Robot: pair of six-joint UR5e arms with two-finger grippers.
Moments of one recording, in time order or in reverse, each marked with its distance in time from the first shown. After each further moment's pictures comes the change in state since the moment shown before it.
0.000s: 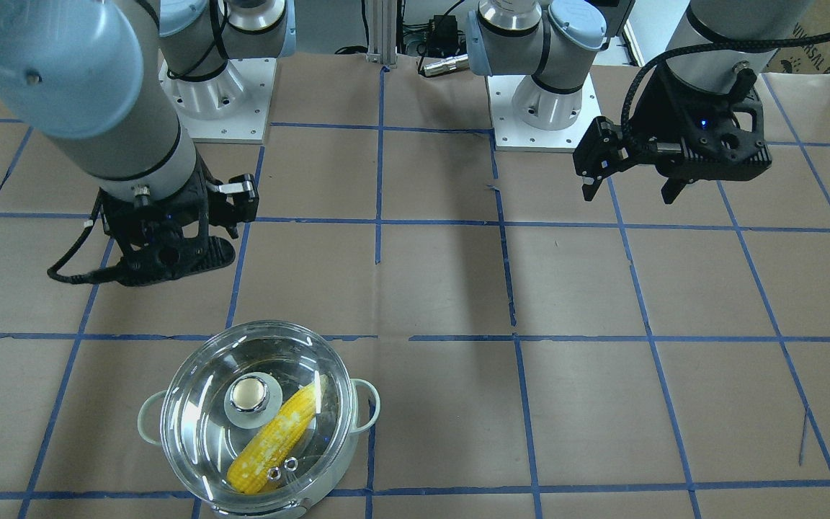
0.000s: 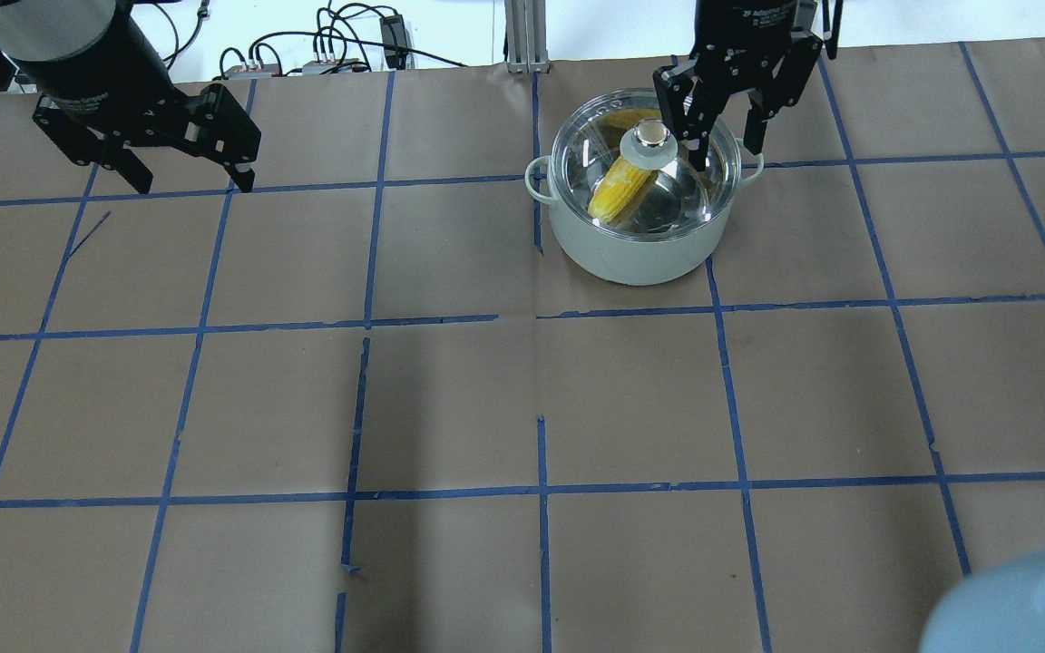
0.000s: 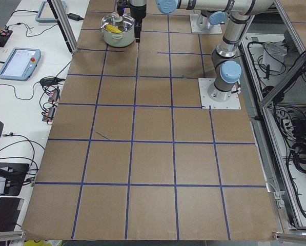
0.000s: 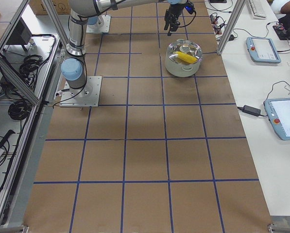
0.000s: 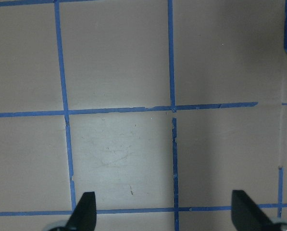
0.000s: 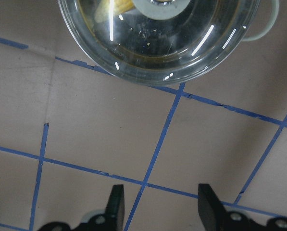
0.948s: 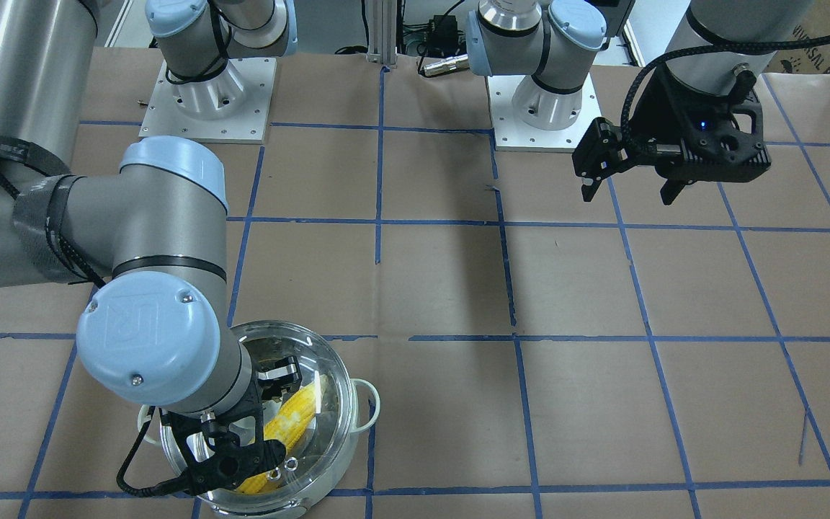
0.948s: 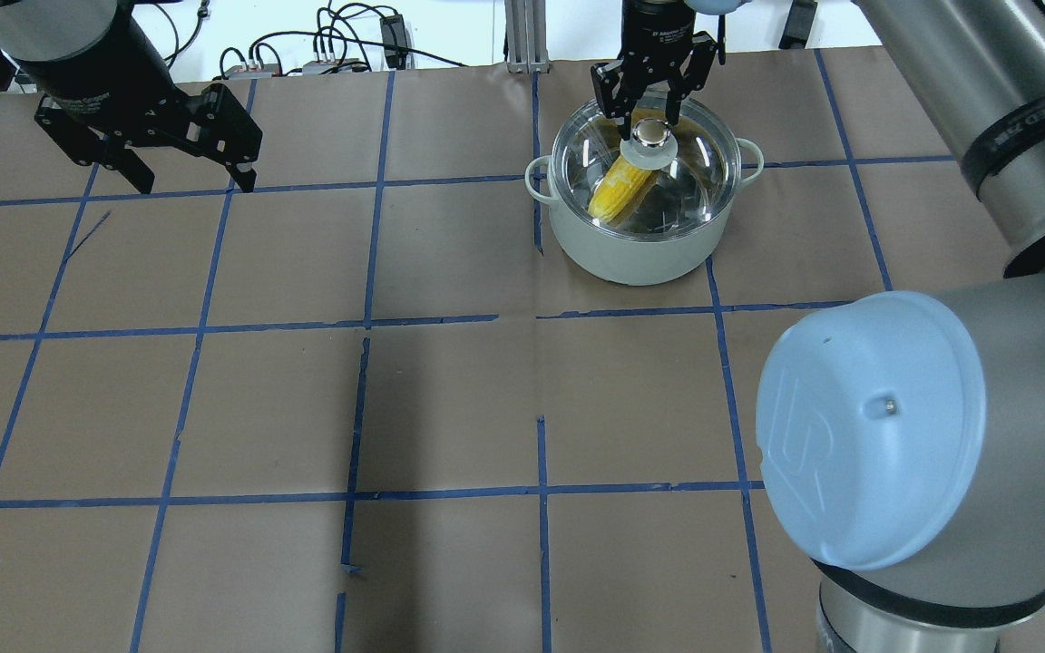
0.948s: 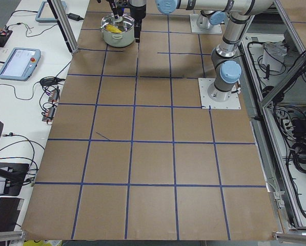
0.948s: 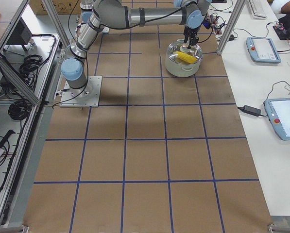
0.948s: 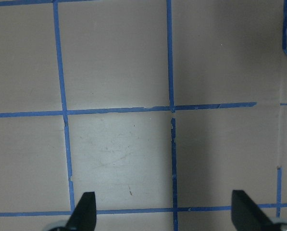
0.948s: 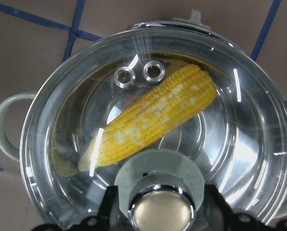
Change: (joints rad) left arm 0.001 -0.001 0.000 0.000 -0.004 0.000; right arm 0.021 0.382 -0.247 -0.256 0.022 -0.010
